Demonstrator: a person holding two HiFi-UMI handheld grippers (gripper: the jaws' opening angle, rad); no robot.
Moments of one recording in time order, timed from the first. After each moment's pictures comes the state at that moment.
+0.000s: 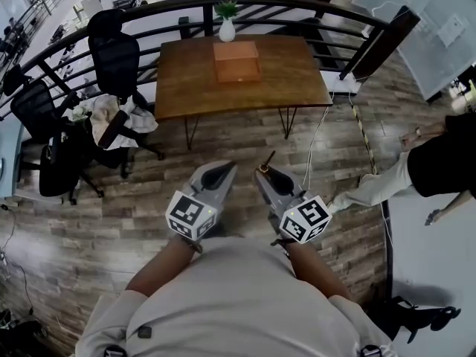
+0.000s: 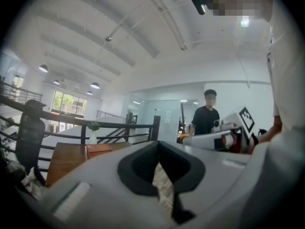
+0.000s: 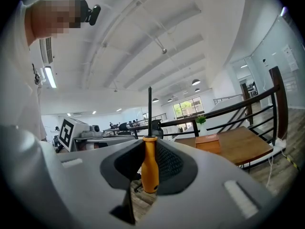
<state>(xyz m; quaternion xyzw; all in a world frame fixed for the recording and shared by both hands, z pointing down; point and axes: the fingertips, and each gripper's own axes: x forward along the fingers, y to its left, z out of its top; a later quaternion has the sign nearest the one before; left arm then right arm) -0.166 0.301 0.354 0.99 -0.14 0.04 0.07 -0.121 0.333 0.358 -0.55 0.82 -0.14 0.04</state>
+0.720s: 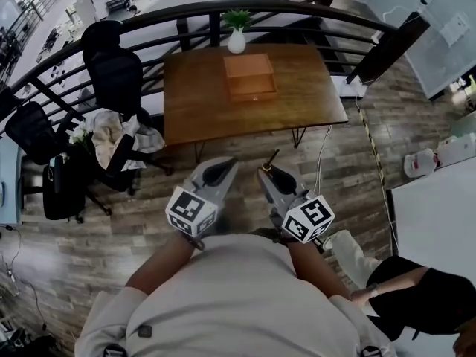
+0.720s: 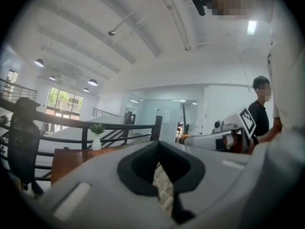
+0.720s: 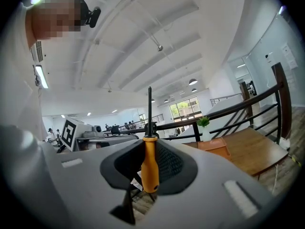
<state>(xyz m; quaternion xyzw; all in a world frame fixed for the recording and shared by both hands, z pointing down) -0.177 0.102 0.344 0.99 -0.11 0.04 0.08 -0.135 0.140 0.348 -0.57 0.81 -0.15 0.04</state>
